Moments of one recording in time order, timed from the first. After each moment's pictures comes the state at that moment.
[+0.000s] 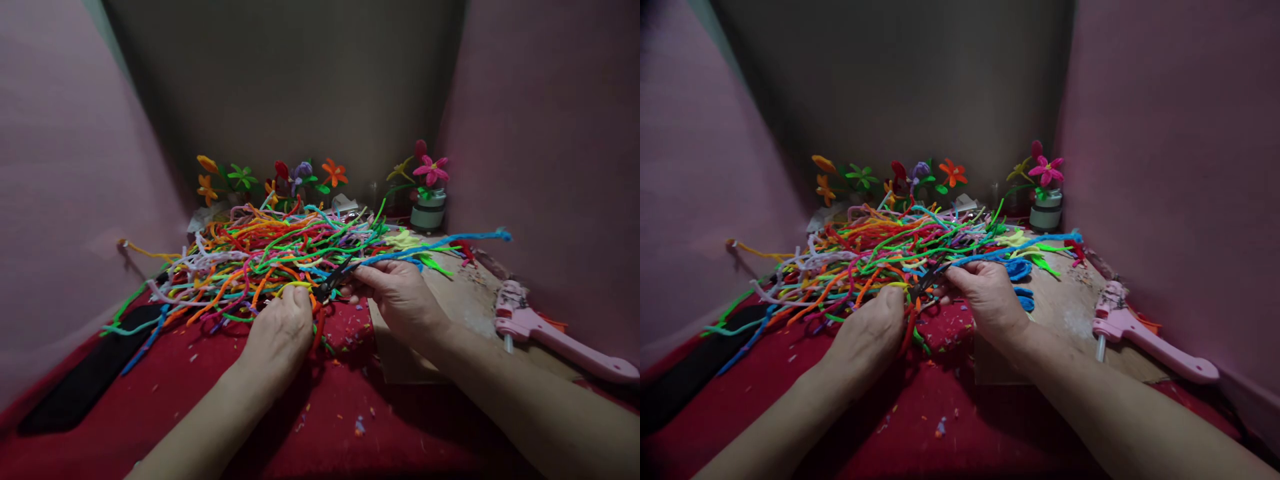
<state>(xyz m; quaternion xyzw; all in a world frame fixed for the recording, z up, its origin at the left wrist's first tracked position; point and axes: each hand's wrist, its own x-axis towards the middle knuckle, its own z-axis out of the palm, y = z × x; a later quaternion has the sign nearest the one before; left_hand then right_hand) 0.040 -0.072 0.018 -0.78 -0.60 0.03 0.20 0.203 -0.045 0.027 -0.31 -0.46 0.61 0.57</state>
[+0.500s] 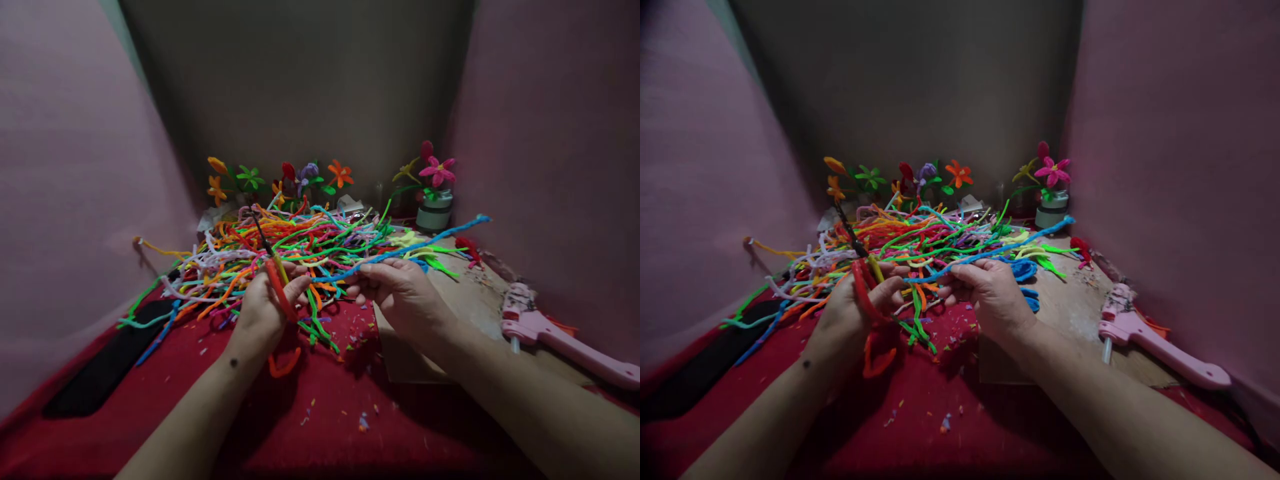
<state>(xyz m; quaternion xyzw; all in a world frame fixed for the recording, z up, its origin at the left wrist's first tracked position) 0.031 -0.061 0.034 -0.55 -0.54 -0.54 -0.35 0.205 -0.046 0.030 -0.29 -0.42 0.65 0.57</state>
